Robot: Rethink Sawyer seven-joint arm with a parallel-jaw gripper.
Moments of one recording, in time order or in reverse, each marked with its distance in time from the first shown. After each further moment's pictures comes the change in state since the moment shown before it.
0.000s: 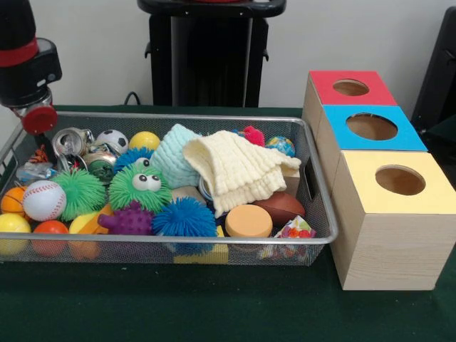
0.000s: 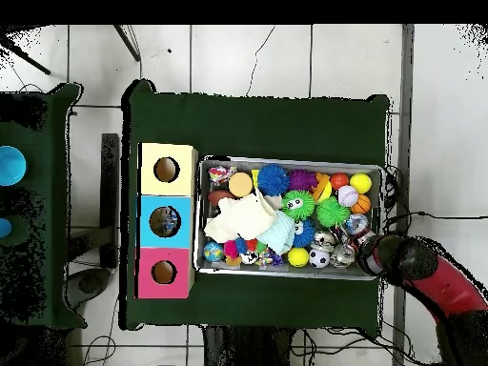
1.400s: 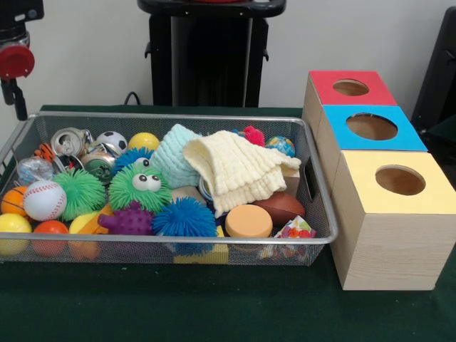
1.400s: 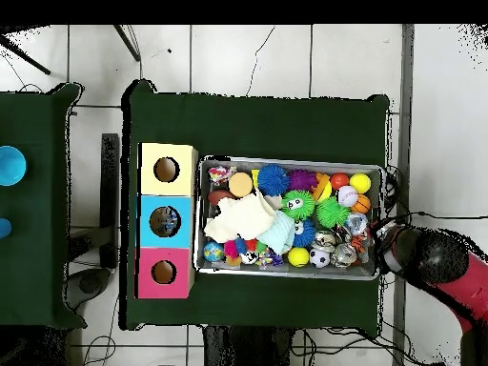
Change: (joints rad) arm 0.062 -0.232 -0.014 0.041 0.012 0.072 0.000
